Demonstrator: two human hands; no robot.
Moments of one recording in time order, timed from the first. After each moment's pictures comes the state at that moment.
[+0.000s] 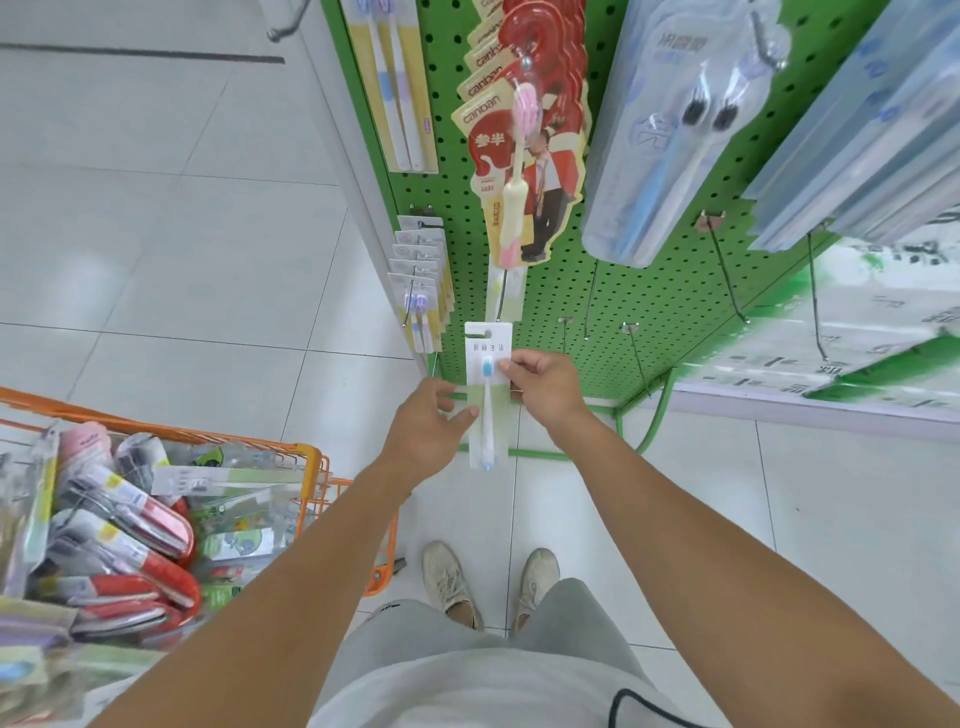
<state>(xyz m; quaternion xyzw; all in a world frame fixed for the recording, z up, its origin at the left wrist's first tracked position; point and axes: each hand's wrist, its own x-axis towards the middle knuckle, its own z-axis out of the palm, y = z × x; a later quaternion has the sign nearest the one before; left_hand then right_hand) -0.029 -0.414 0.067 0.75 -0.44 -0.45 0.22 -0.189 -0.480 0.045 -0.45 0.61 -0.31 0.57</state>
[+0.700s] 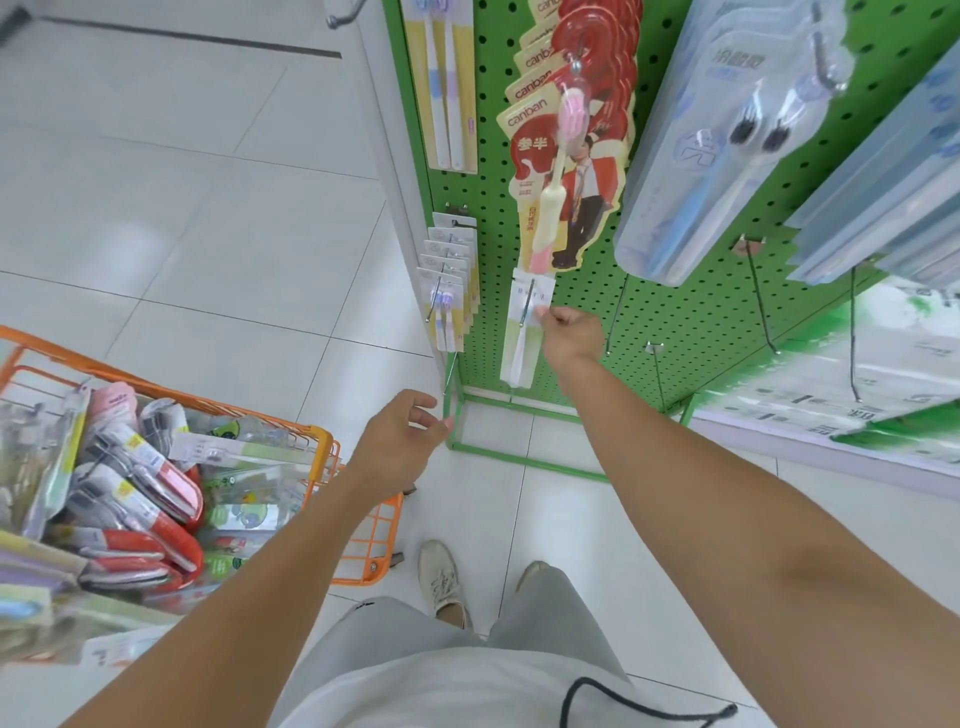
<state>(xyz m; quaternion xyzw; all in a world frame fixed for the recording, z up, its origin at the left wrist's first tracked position) -0.001 -0.383 0.078 0.75 -0.38 -0.46 0.27 -0.178 -0.554 0.042 -0.42 0.70 -0.32 0.49</state>
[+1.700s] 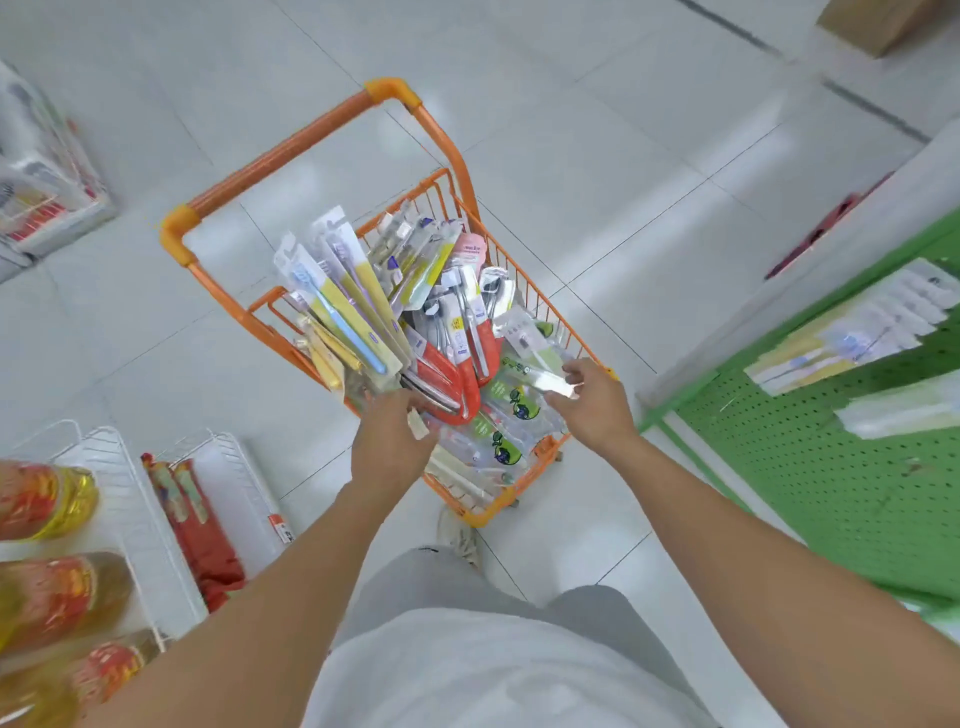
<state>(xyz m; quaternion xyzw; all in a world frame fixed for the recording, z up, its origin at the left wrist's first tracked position) 0.218 -0.096 0.041 0.93 -0.19 -0.18 0.26 0.098 -0.326 0.024 -0.79 0.40 0.02 0.45</state>
